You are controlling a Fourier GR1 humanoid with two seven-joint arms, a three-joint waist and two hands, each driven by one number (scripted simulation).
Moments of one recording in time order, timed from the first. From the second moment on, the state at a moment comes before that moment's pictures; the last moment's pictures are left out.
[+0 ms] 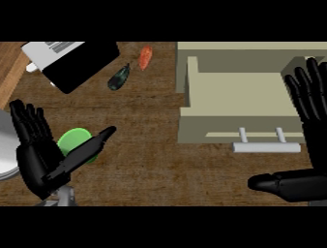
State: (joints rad) left arm -0.01 0.00 -0.14 -1.78 -0.08 0.79 -0.07; right arm -0.13 -0.09 -0.04 -2.04 -0.12 0.08 0.15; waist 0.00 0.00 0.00
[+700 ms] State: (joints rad) left arm 0.12 0.00 -0.10 -1.61 0.14 0.78 -0.34; right arm -0.11 -0.08 -0.03 -2.05 -0.12 0.09 0.14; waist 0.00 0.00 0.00
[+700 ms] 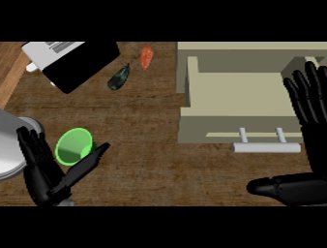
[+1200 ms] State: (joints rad) left arm 0.11 0.00 -0.01 -1.44 0.27 0.66 -0.51; right arm -0.12 -0.07 -0.02 -2.04 -0.12 0.10 0.14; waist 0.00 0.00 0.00
